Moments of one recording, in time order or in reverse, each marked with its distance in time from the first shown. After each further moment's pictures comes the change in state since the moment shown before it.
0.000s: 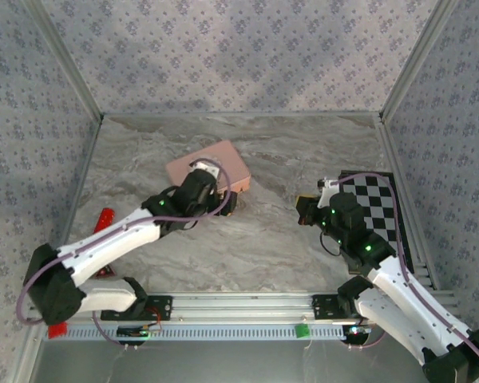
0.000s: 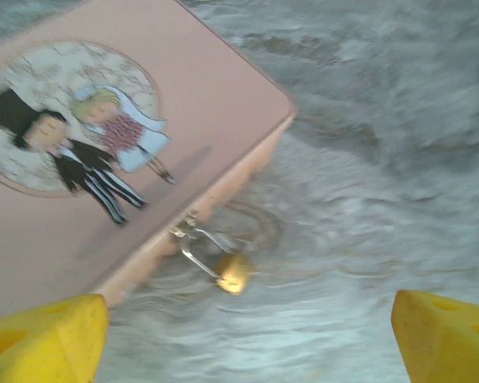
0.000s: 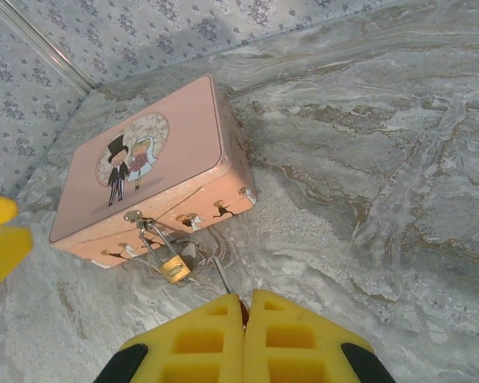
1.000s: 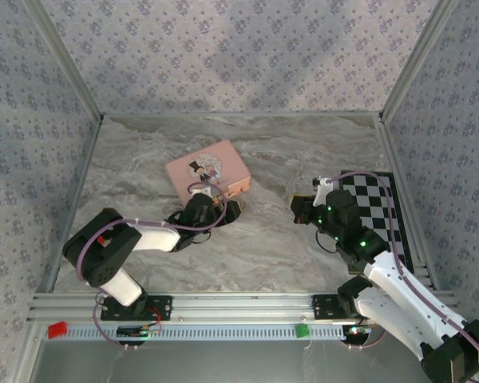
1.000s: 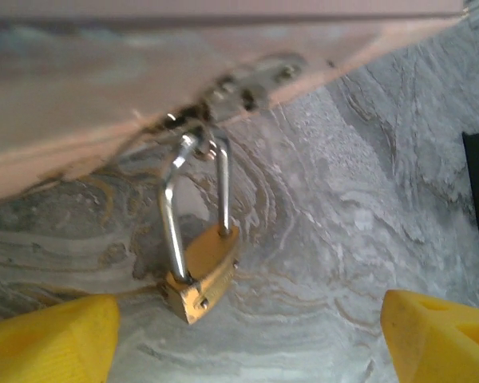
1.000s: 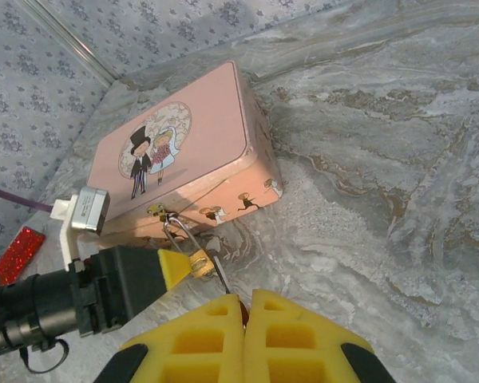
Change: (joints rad) left arm 0.103 0.380 -0.380 0.872 0.223 -0.445; right arm -0.002 0.051 -0.016 0.070 -0.072 0.034
